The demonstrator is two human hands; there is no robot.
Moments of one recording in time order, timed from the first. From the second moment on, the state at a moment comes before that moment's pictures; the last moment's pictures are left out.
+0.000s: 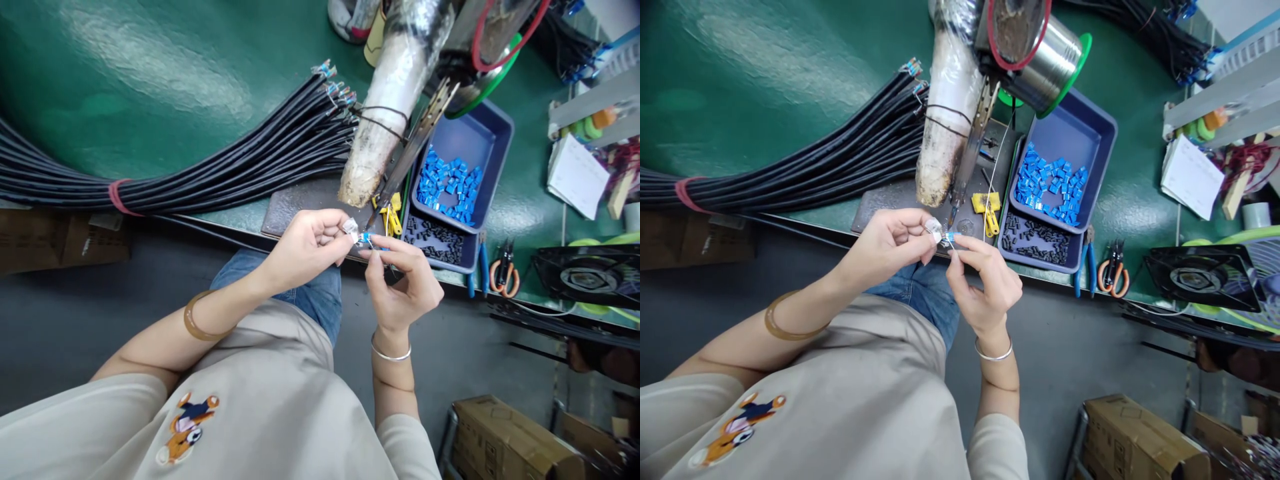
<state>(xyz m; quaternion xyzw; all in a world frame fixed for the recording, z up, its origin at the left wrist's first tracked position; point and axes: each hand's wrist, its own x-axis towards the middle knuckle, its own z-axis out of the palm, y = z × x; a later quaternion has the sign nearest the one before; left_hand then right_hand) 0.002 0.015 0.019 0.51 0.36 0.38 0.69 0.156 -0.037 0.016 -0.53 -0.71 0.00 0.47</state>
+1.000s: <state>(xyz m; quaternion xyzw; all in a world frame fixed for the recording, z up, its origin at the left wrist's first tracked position) 0.000 0.011 0.014 0.49 0.35 0.39 0.70 0.152 -0.045 0.013 -0.50 -0.75 -0.04 0.43</state>
